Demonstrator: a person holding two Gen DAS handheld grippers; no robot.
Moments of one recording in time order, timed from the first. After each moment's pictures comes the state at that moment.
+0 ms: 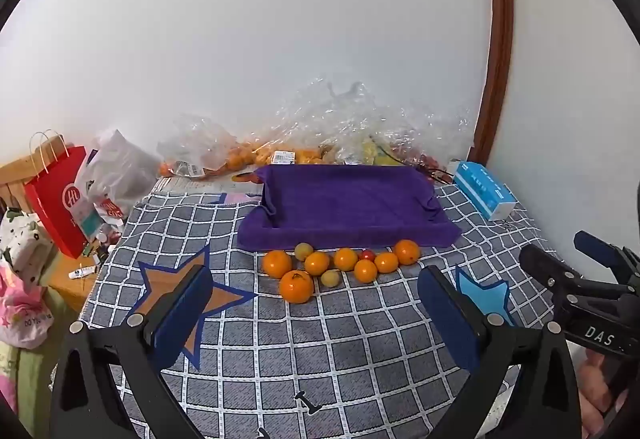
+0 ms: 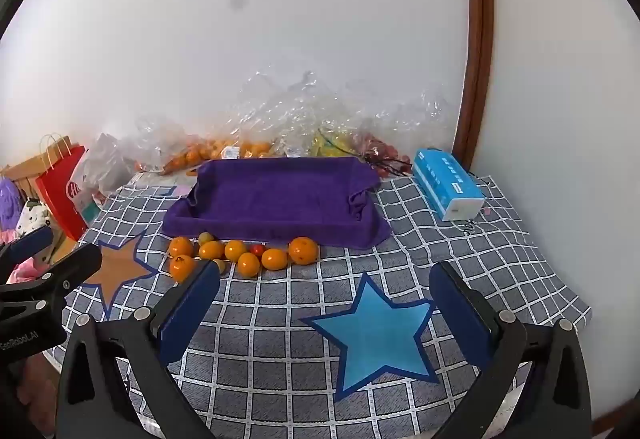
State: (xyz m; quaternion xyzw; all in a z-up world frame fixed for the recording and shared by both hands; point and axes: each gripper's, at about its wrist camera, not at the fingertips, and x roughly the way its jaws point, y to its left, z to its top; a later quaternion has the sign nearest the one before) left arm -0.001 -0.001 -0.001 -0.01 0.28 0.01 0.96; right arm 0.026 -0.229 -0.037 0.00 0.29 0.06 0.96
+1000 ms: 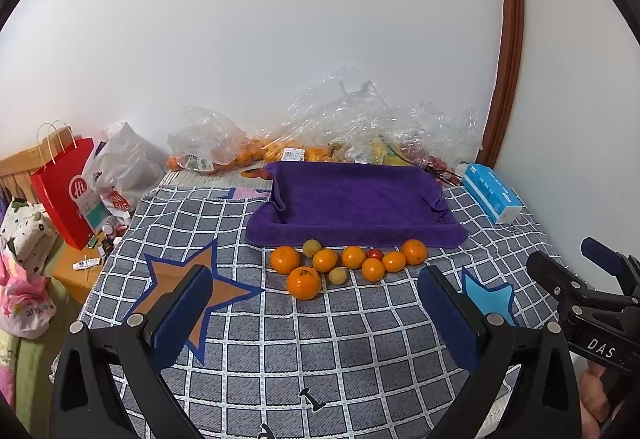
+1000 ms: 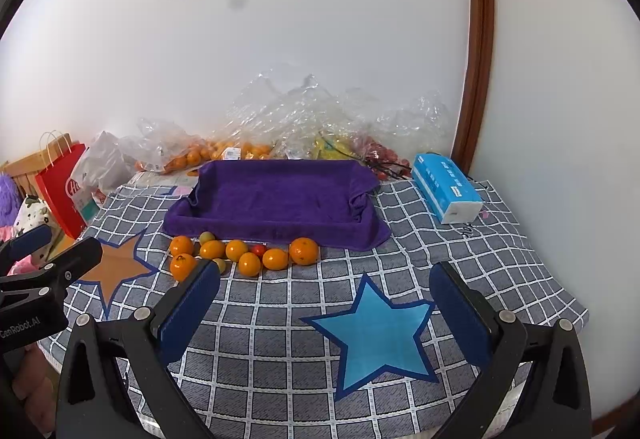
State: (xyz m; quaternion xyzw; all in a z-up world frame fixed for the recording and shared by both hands) left arm 0.001 0.006 0.000 -0.03 0.30 0.02 0.95; right arm 0.021 -0.227 -0.036 0.00 0.27 0.06 0.96
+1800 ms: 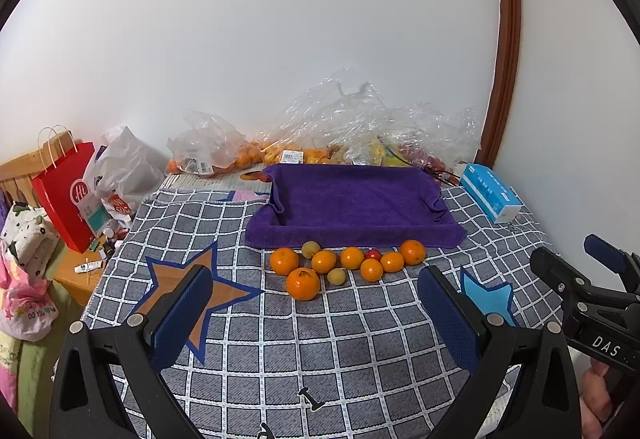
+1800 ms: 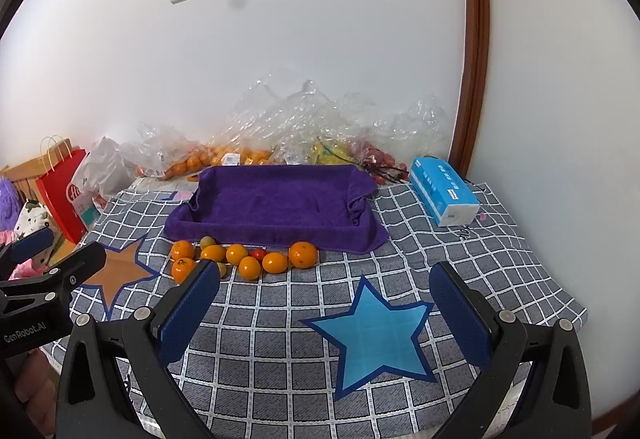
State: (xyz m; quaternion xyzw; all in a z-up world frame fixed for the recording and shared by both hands) left arm -0.001 0.003 0.002 -0.03 0.30 0.02 0.95; right arm 0.015 -0.227 -0.031 0.00 0.27 0.05 0.96
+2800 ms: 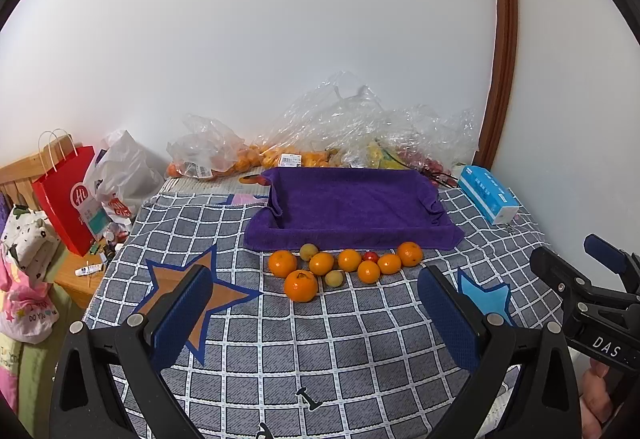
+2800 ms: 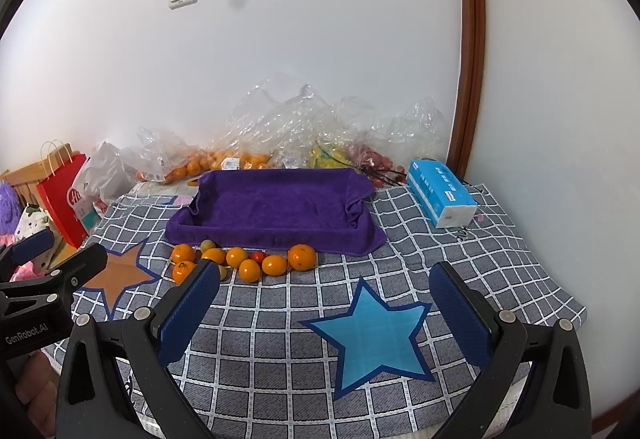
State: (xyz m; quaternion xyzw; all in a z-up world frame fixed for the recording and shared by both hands) left arm -0.001 -0.002 0.006 -0.03 0.30 0.02 0.95; right arm 0.012 -0.231 -0.027 0.00 0.26 0.05 0.96
